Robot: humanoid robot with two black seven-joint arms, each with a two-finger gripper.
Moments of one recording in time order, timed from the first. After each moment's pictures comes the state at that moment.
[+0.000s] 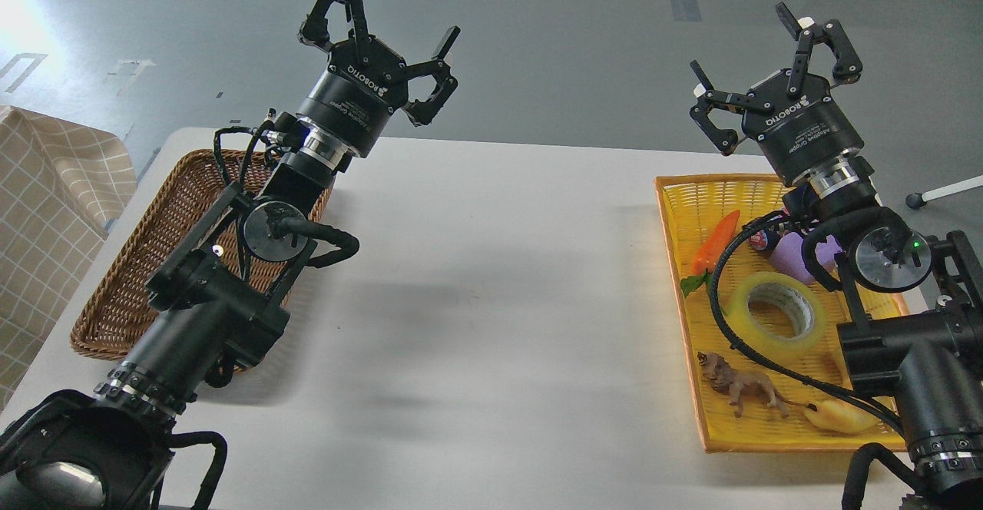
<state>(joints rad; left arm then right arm) -0.59 0.09 -1.20 -1.06 0.25 -0.49 -0.16 0.55 -0.04 1.57 0.99 -0.23 0.49 -0.27</state>
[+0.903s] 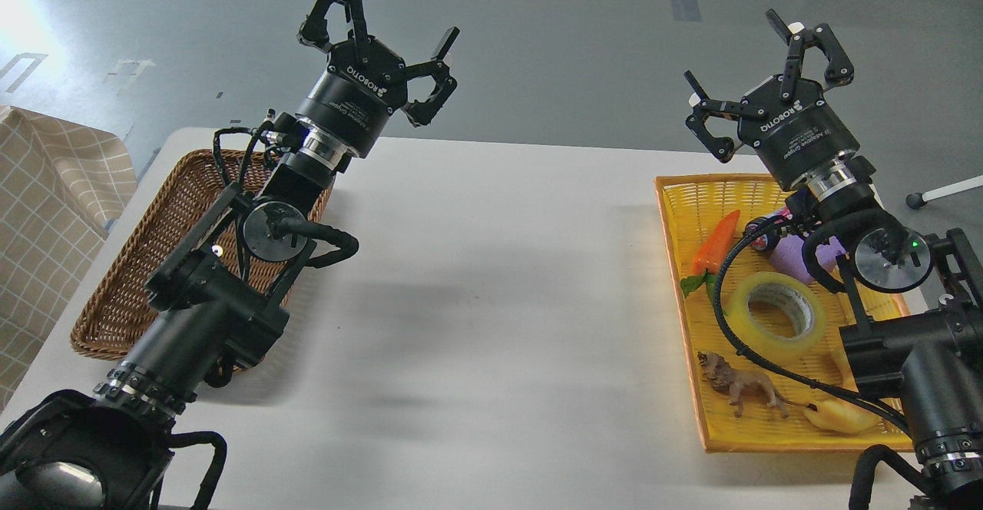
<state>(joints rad) -0.59 0.09 -1.20 -1.06 0.25 -0.49 -0.16 0.55 -0.08 1.53 0.99 -0.30 0.49 -0.27</state>
